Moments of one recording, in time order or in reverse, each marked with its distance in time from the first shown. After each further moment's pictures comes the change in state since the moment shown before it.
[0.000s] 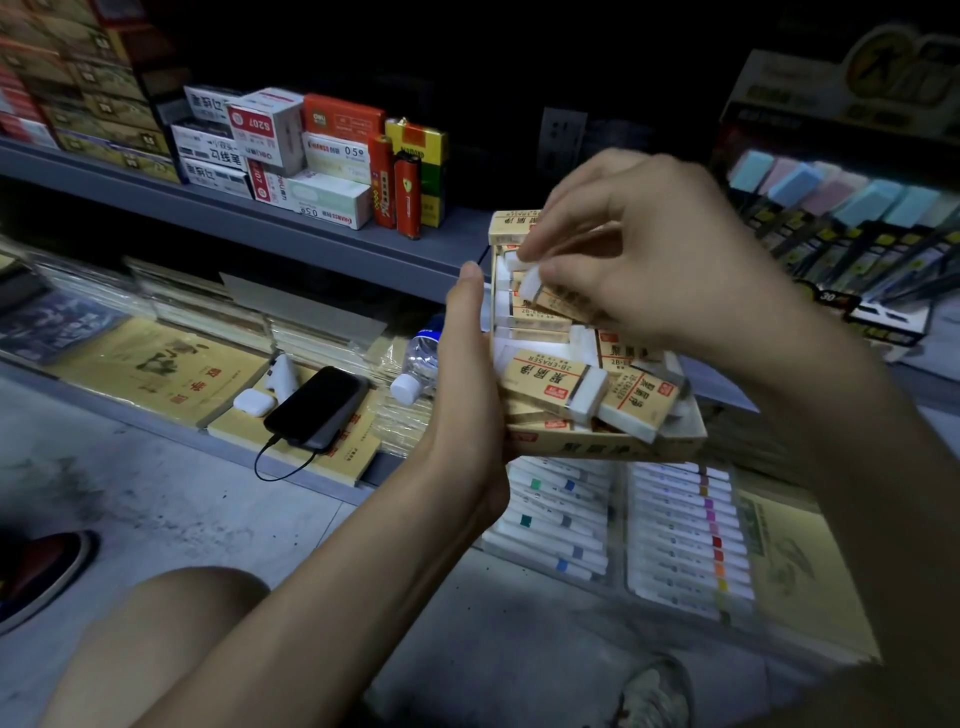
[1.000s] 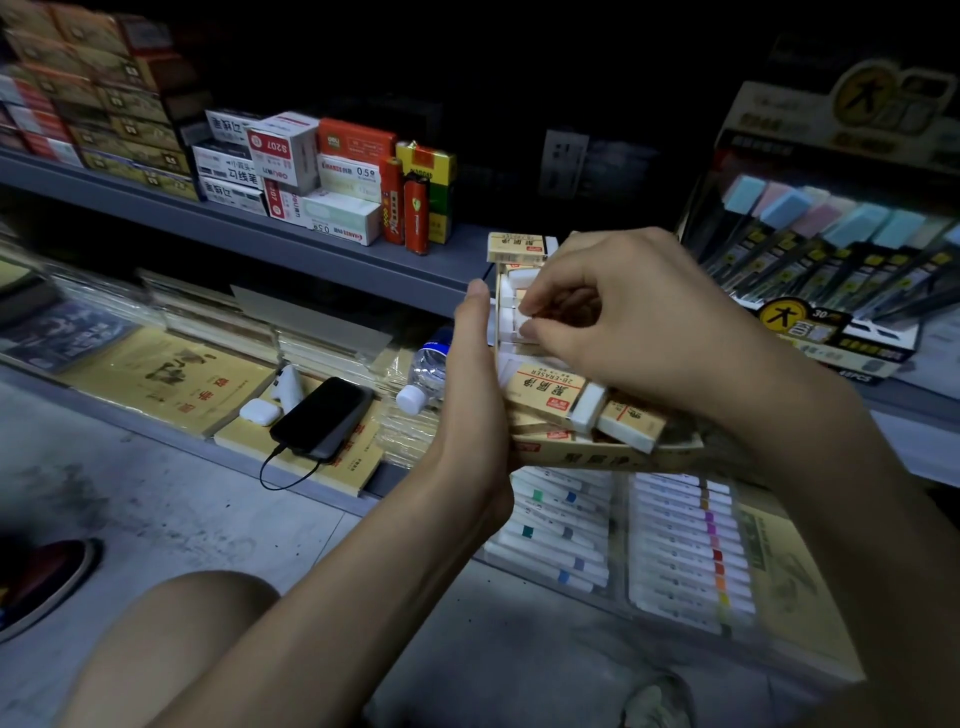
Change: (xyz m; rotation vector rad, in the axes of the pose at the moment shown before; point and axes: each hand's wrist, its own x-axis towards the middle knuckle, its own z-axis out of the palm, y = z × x) left_hand -0.002 0.000 -0.002 -0.011 -0.008 0.010; right_hand -0.012 0.005 0.010 -0.107 -0.101 -0.082
